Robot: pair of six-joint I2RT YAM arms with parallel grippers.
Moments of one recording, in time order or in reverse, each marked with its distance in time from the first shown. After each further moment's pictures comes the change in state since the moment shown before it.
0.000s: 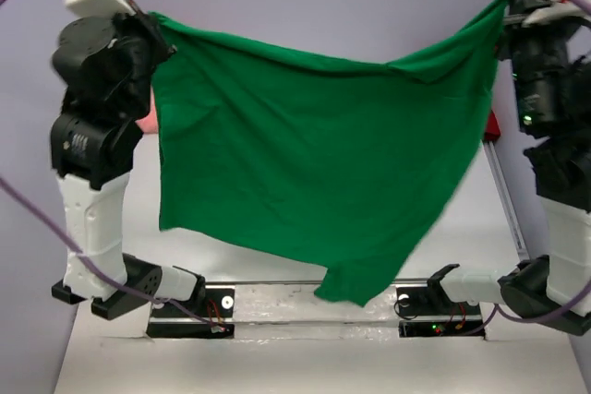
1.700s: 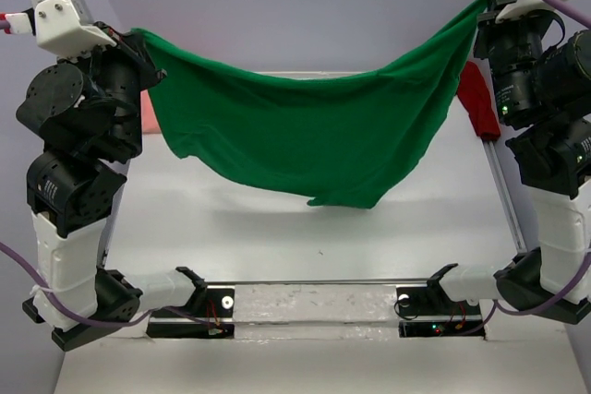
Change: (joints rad) left arm -0.277 -0.135 -0.138 0.106 -0.297 0.089; right arm 0.025 0.064 -0.004 -0.029 0.042 -0.004
